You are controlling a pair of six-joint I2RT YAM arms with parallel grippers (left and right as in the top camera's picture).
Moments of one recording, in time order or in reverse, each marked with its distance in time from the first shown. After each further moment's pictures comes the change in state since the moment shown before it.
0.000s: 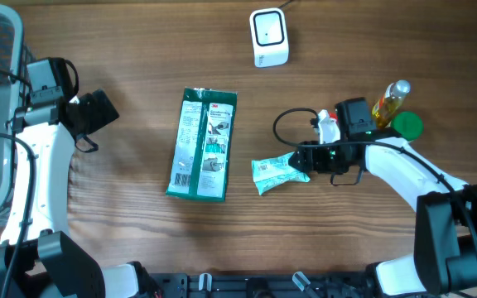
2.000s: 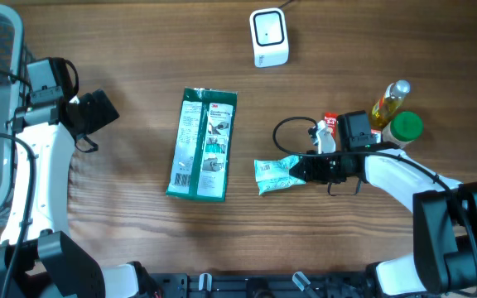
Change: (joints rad) left arm 0.000 0.000 0.000 0.000 0.000 0.000; right arm -0.005 -0.002 -0.121 0.134 -0.172 0.034
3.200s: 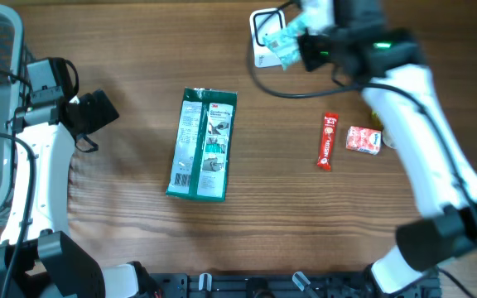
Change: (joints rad) left arm 0.000 0.000 0.000 0.000 0.000 0.000; right arm 0.194 0.163 1.120 -0.438 0.808 -0.461
